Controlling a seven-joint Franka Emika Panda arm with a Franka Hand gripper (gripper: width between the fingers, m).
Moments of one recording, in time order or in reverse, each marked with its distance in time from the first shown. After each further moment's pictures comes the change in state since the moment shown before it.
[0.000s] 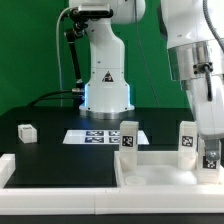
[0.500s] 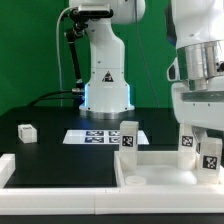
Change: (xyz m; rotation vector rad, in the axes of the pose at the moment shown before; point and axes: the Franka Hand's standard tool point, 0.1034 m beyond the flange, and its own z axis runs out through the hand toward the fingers) arm -0.005 0.004 0.003 0.026 0.058 -0.697
